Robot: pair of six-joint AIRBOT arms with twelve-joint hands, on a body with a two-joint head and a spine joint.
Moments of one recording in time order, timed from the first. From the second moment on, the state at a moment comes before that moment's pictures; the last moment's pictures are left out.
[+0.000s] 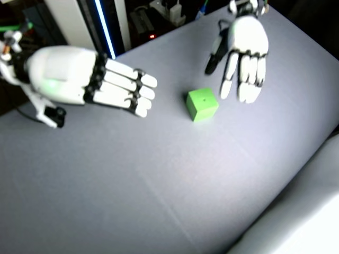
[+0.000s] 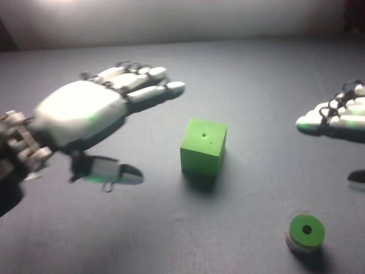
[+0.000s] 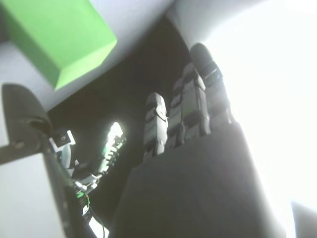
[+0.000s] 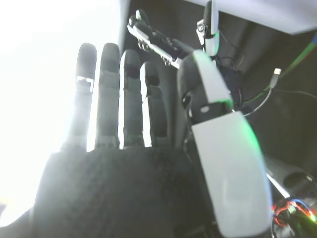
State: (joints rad) left arm 0.72 -1.01 1.10 -0.01 -0.87 0.81; right arm -1.01 -0.81 1.01 -0.21 1.21 -0.72
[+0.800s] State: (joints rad) left arm 1.17 -0.72 0.86 -0.23 -1.38 0.83; right arm -0.75 -0.92 1.07 -0.79 0.76 -0.43
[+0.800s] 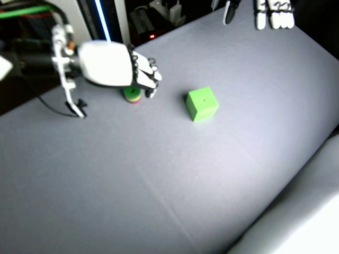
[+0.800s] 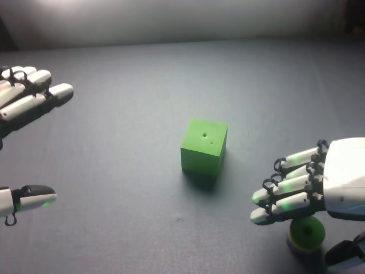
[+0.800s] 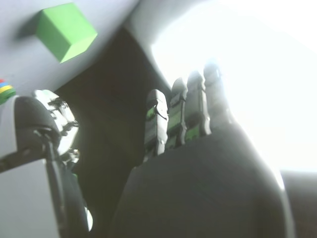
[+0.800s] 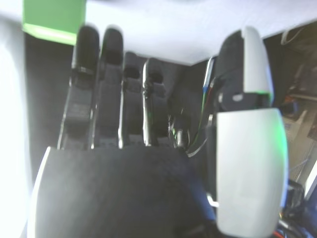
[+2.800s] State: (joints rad) left arm 1.22 -0.72 0.85 -0.24 -1.45 0.83; right arm -0.57 -1.01 1.18 -0.63 0.74 -0.55
